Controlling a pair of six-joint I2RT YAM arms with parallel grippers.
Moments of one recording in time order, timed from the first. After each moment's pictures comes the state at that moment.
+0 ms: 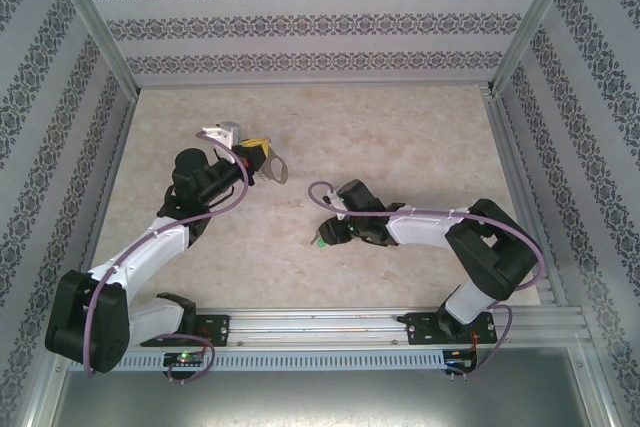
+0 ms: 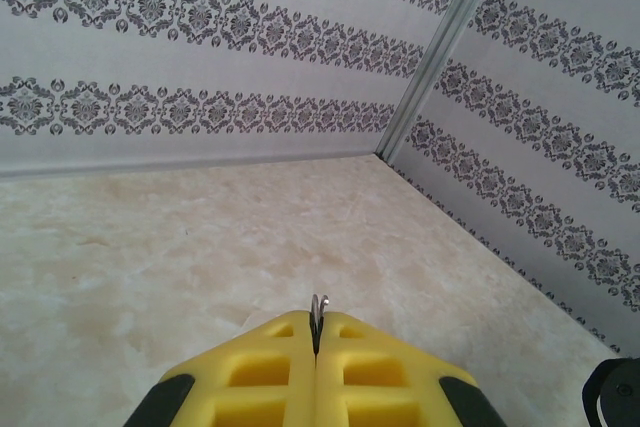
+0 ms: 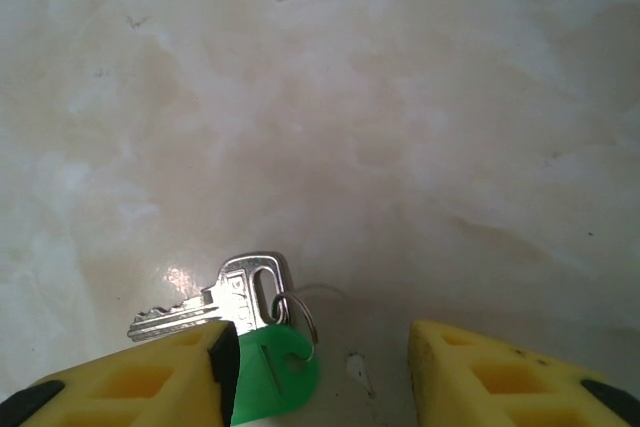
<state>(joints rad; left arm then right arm) -0.27 1.17 0.62 0.49 0.40 -0.33 0.73 1.61 0.70 -0.03 -0.20 0.26</state>
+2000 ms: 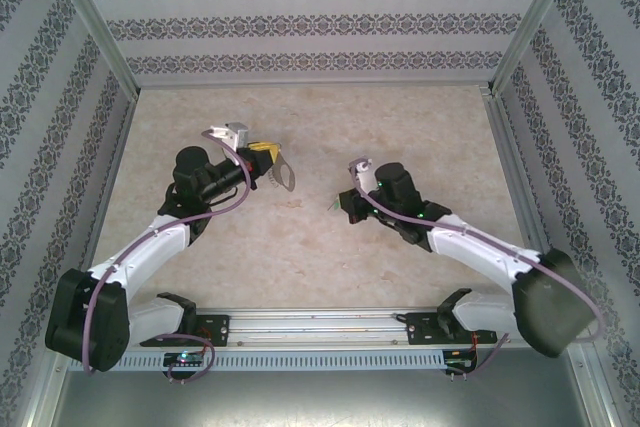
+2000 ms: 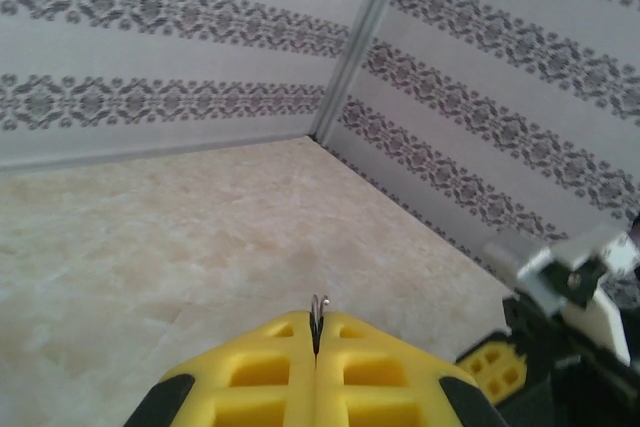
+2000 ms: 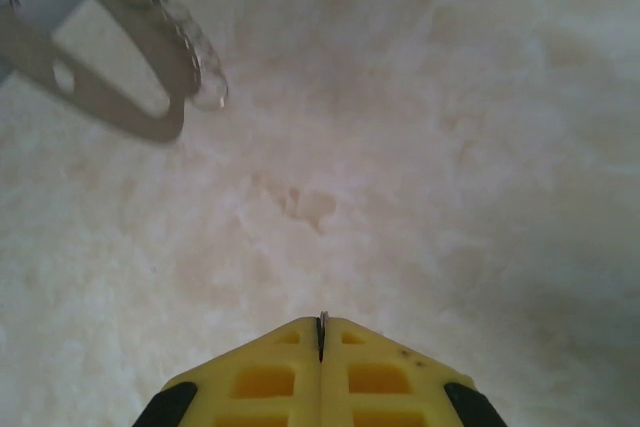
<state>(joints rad) -0.29 1.18 0.65 0.48 0.57 -0.32 0.59 1.21 0.64 0.01 -0.25 0.27</state>
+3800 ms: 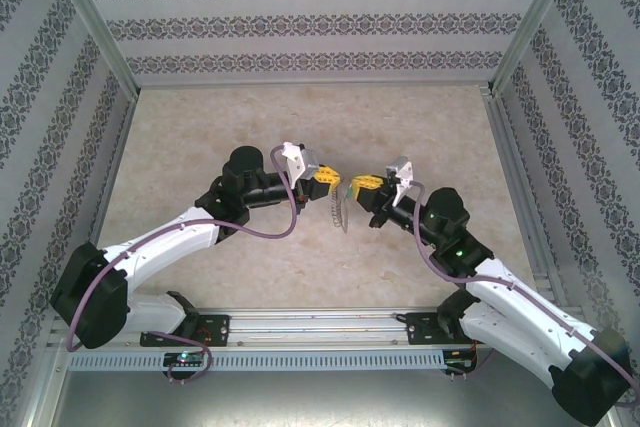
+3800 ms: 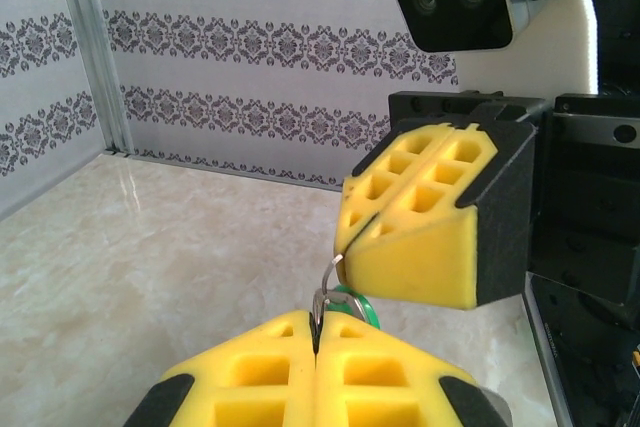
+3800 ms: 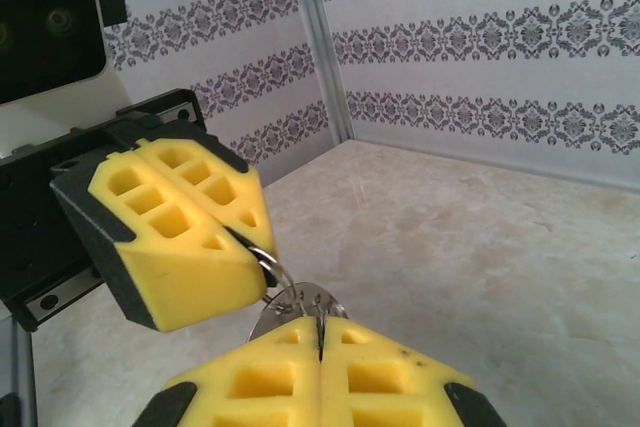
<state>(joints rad) -0.65 1.30 0.83 0.37 0.64 0.05 0.61 0.77 0.46 0.29 -0.30 0.26</state>
